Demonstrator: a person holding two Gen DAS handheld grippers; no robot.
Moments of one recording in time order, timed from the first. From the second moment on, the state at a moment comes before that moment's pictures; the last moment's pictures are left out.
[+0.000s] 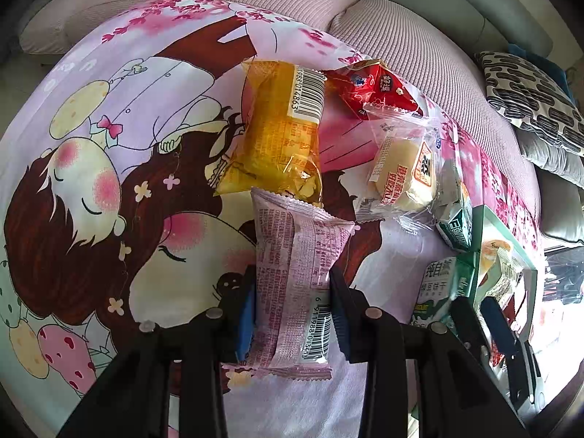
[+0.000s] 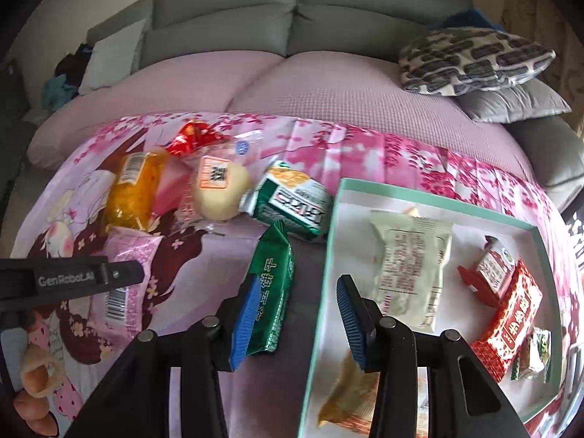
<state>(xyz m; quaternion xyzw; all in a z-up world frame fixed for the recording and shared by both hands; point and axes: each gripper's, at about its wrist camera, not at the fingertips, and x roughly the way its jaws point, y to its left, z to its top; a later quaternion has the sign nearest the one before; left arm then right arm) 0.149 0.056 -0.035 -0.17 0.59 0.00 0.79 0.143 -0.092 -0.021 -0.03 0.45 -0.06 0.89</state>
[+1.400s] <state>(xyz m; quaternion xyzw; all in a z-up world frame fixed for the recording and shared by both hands) 0.152 0.028 0.001 -0.17 0.56 -0.04 0.81 0.131 -0.098 -0.013 0.03 0.46 -0.02 0.89</state>
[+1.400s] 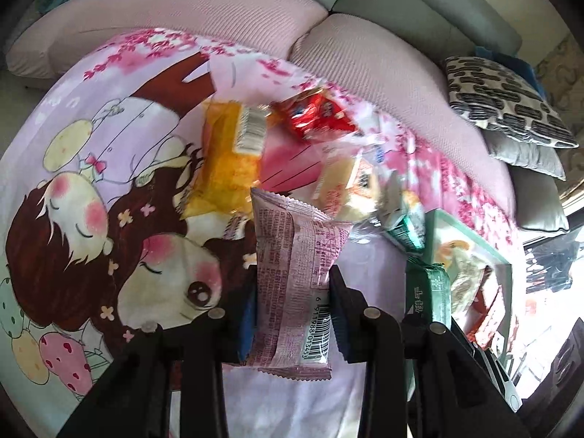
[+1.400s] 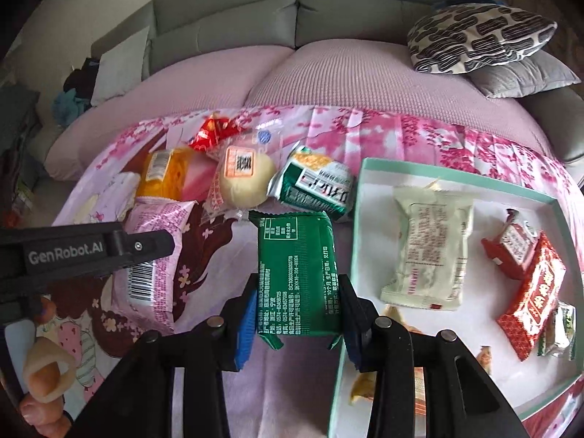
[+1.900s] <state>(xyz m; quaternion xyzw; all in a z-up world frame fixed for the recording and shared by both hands) 0.138 -0.055 0.042 -0.13 0.51 -0.17 0.83 0.101 -0.207 0.029 0.12 0.41 -0.14 0.89</state>
